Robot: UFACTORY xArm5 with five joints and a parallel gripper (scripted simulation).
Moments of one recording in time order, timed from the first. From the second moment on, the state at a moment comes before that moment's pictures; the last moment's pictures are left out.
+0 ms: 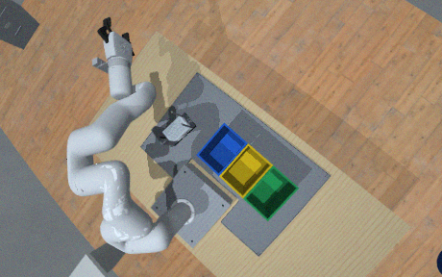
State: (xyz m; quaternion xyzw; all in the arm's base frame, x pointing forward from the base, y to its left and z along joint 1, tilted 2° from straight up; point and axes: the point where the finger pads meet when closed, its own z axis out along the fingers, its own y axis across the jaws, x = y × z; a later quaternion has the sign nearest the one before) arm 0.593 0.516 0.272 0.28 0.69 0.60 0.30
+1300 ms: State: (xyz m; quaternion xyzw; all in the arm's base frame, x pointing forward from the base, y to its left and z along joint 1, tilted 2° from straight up) arm 0.635 0.449 0.273 0.43 0.68 0.54 0.23
